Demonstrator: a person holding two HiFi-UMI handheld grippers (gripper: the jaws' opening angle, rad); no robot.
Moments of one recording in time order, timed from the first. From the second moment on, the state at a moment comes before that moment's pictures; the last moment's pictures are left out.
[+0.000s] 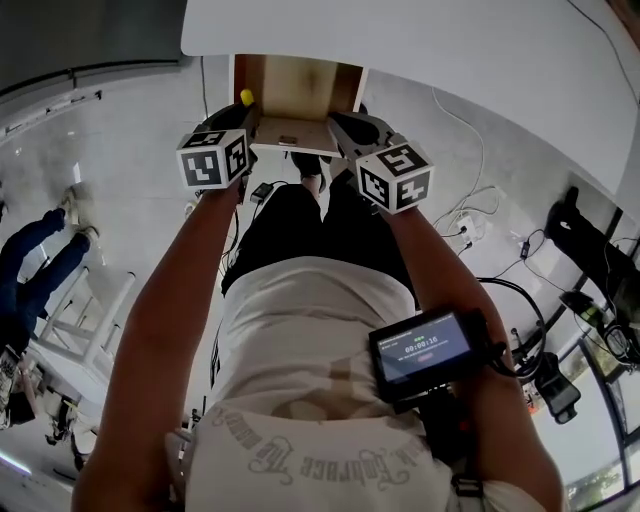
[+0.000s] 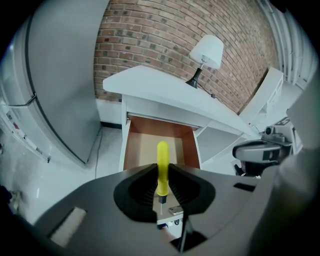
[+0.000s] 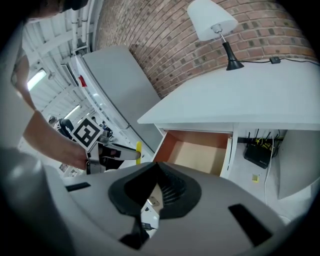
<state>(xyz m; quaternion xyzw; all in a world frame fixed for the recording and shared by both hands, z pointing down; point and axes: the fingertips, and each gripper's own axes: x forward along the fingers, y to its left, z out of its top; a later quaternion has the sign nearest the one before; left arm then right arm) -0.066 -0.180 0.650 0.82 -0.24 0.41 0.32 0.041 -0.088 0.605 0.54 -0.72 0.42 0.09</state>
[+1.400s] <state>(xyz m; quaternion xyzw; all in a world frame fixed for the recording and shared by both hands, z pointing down) -0.074 -0.133 0.531 0.86 -0.23 0.32 0.33 0.043 -0.065 0.519 0.56 -0.73 0.37 0.10</state>
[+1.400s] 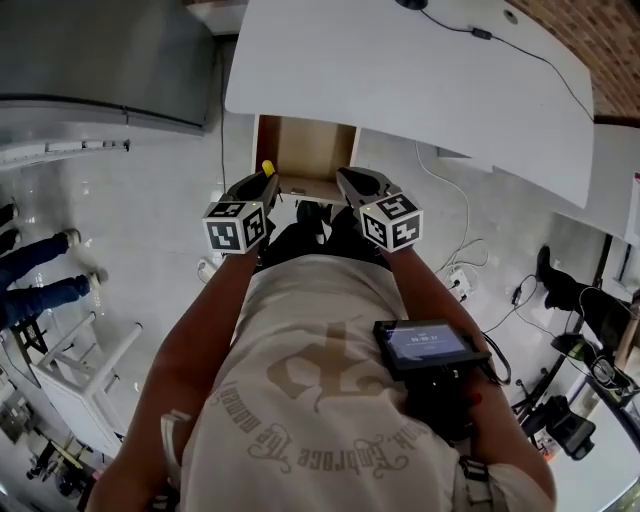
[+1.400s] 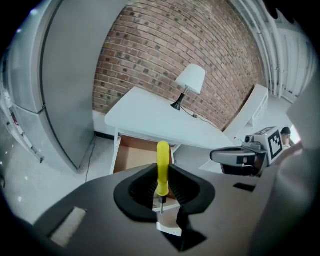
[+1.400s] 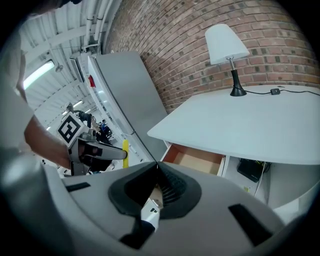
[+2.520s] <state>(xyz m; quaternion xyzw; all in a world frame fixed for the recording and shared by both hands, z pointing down) -0.091 -0.135 0.441 0.91 -0.21 0.21 0.28 0.020 -0.072 0.424 0.54 -0.80 0.25 0.09</state>
